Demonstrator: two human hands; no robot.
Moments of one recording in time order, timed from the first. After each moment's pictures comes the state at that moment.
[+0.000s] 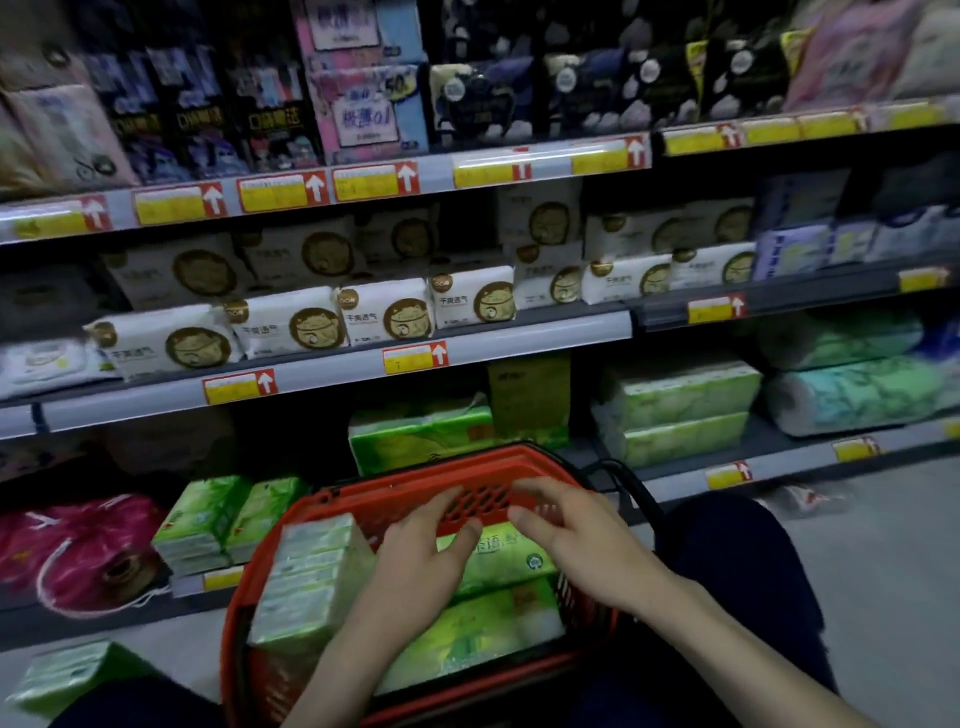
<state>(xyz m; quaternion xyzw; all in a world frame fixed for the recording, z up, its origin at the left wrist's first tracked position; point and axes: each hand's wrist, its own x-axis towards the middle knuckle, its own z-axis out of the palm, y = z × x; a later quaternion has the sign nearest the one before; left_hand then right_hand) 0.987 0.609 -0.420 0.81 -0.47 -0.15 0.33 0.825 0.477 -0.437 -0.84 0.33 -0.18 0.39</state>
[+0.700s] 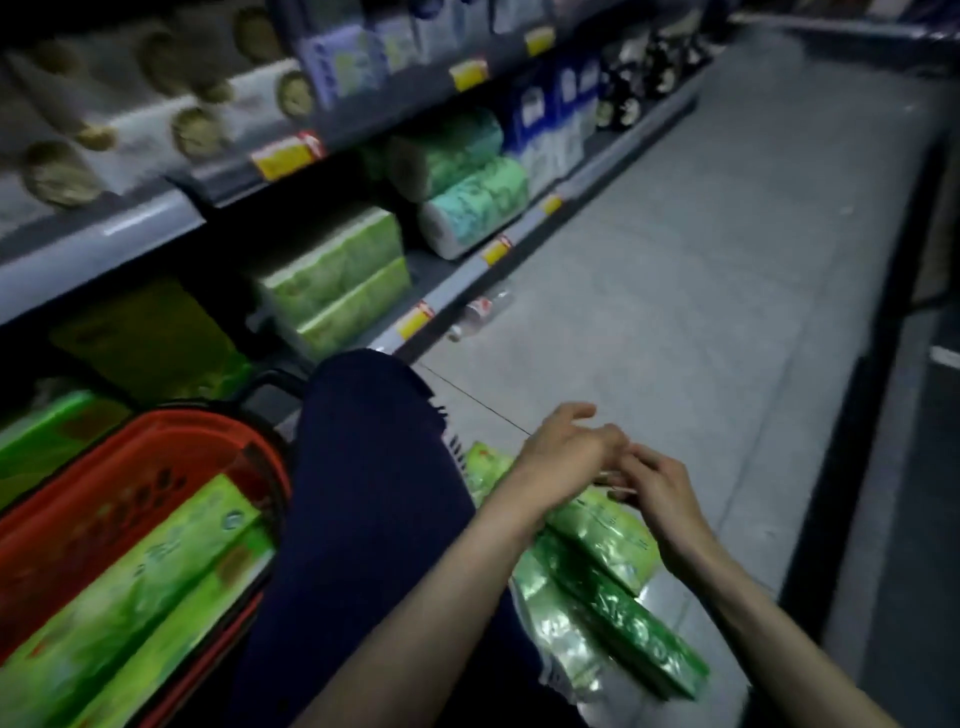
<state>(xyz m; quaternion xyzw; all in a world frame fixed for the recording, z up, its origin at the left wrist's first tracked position) 0.618 0.497 -0.478 0.56 -0.53 -0.61 0.18 0.483 0.538 -0.580 -0.31 0.67 -0.48 0.48</state>
